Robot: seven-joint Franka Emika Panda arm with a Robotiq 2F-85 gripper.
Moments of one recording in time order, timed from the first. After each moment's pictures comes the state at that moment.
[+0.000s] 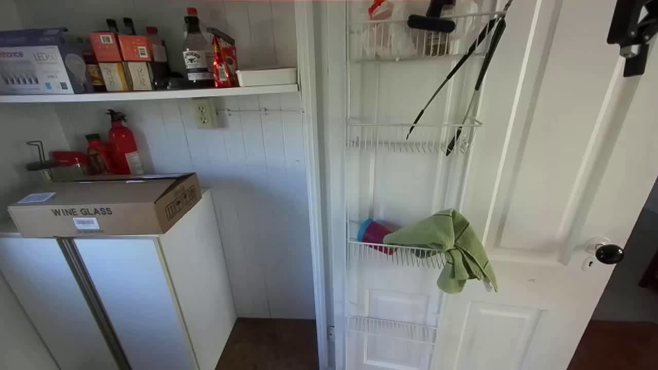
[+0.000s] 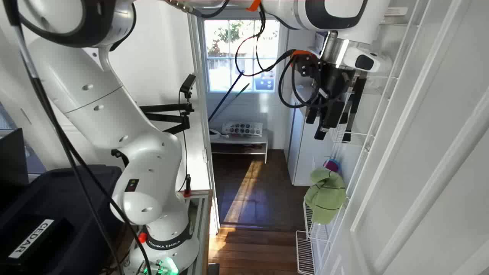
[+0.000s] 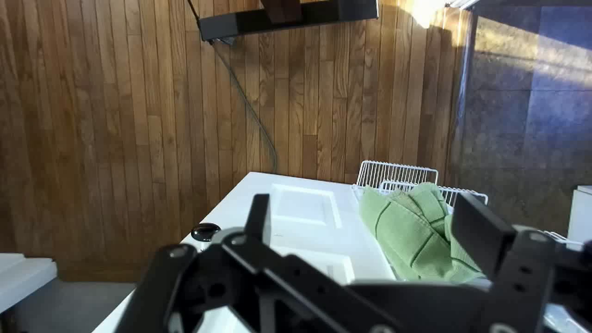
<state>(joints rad) 0.01 -0.34 0.13 -2.09 0.02 1.59 0.27</state>
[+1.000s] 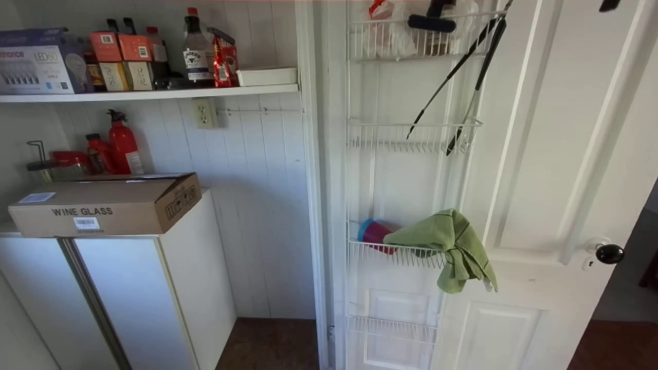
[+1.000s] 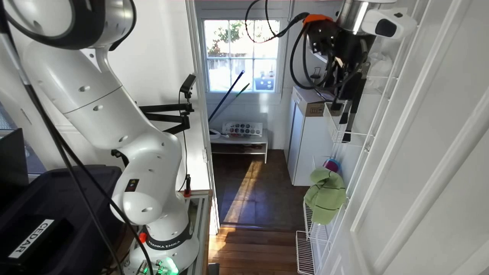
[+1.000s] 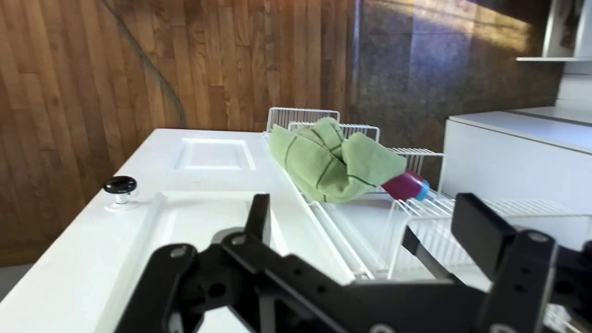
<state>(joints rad) 0.02 -0.35 0.06 -1.95 0.23 1.63 0.23</state>
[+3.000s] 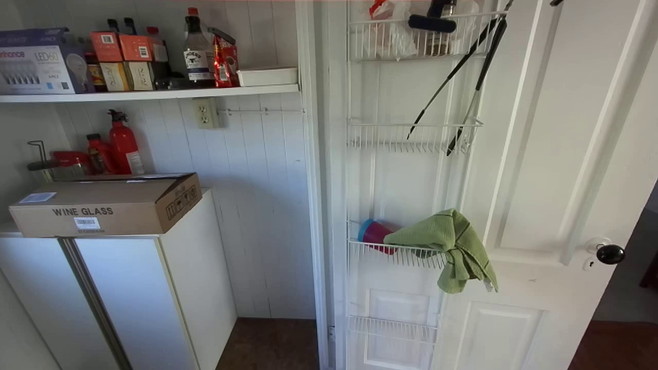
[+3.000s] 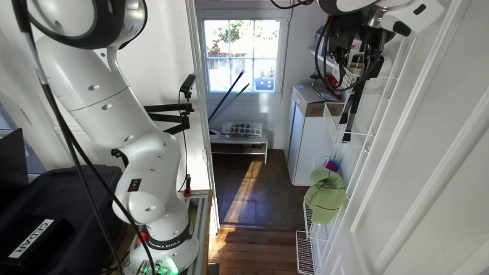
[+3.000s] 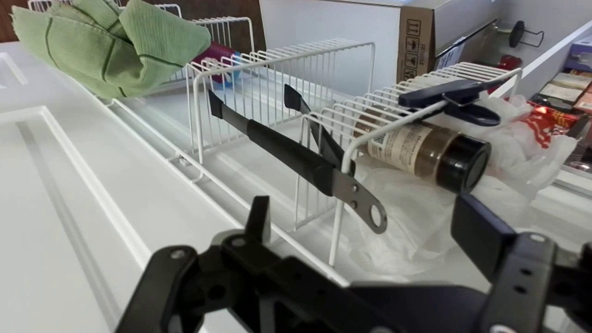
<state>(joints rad) 0.06 -0.28 0.04 -1.94 0.66 2.07 0.21</state>
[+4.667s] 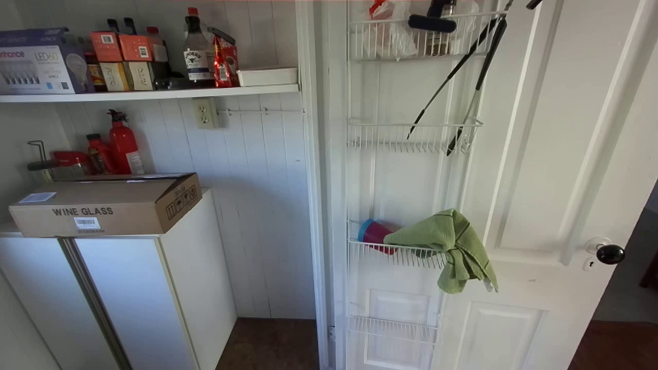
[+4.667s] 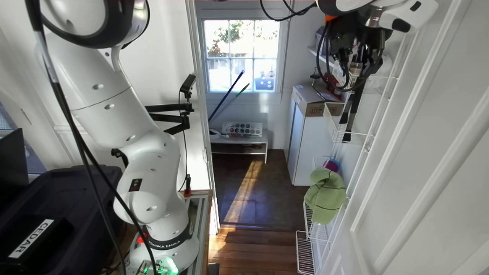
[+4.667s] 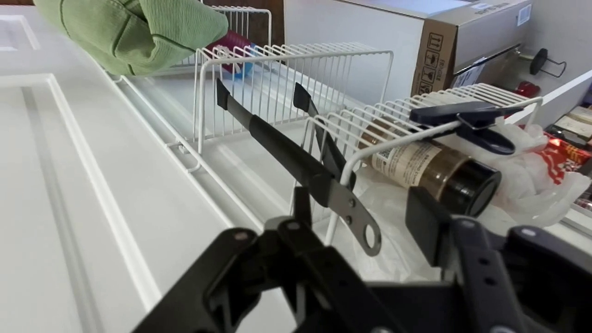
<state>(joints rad) 0.08 -0.26 0.06 -1.92 0.59 2.09 0.16</state>
